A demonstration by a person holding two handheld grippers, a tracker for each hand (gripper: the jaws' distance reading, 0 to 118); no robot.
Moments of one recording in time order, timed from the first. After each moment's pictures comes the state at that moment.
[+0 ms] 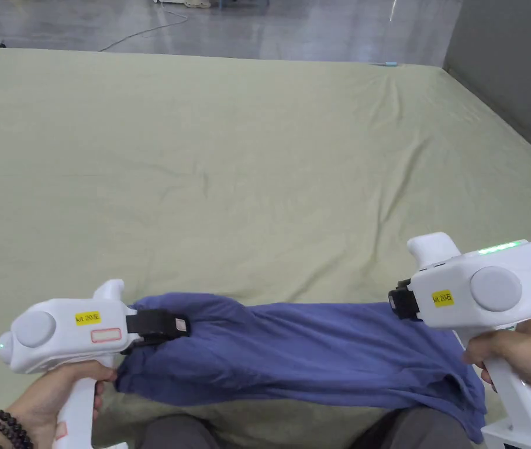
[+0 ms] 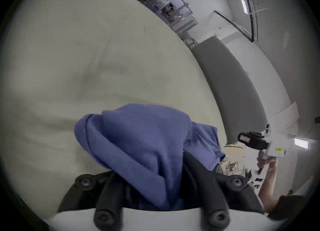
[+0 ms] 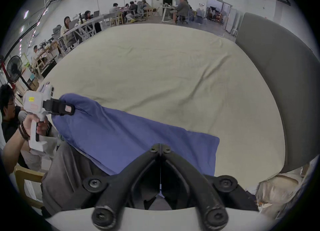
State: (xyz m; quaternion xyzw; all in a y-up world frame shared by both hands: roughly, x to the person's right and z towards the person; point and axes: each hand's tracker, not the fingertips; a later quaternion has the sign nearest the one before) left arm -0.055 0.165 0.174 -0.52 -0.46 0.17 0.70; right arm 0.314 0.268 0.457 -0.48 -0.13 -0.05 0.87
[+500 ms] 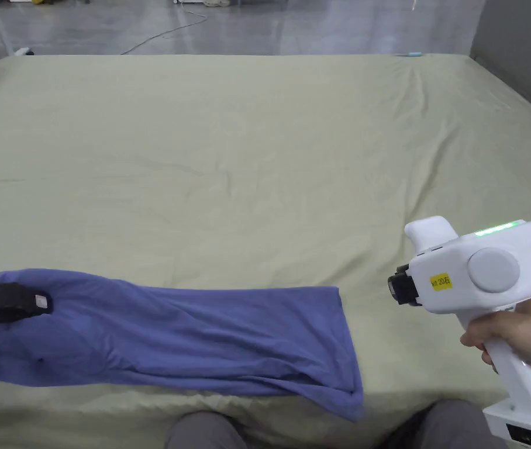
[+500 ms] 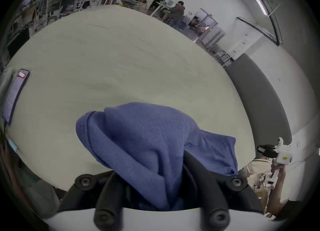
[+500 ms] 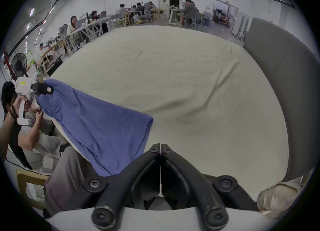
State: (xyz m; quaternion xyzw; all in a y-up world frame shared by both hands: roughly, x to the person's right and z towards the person) left arm -0.211 0.238 0.115 -0.52 -0.31 0.13 0.78; right arm 0.298 0.269 0.424 -0.47 -0.10 -0.04 0.87
